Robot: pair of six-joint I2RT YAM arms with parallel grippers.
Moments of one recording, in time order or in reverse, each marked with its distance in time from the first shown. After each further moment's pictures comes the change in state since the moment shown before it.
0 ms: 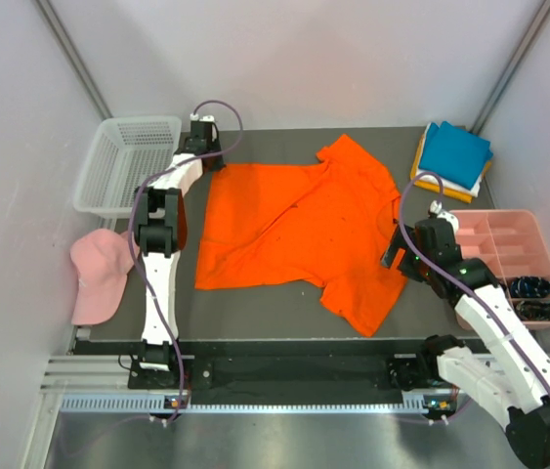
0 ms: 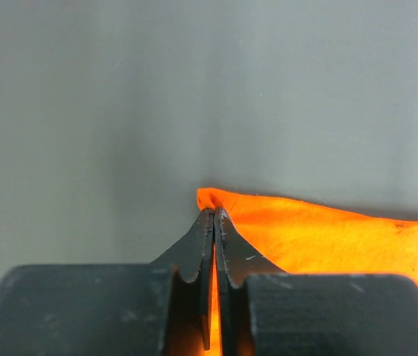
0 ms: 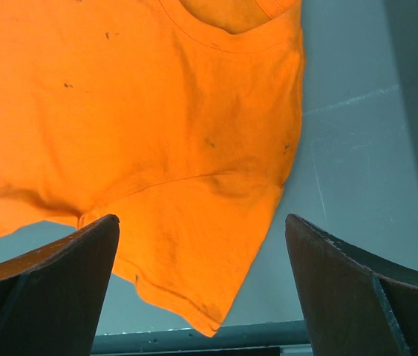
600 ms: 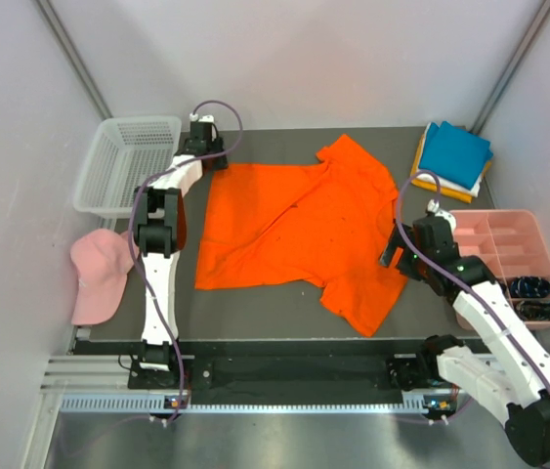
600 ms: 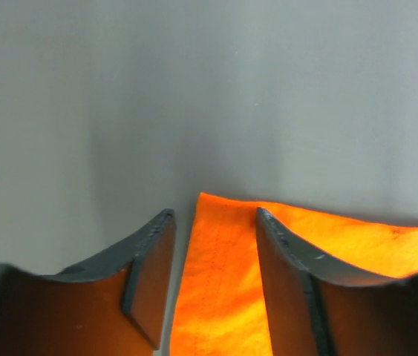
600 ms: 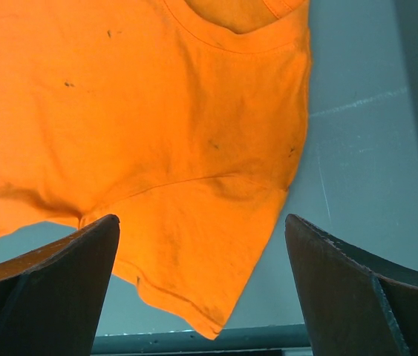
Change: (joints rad) left arm 0.001 -0.009 -0.032 0.060 0.007 -0.004; right arm 0.000 0.030 0.000 0.021 -0.011 -0.004
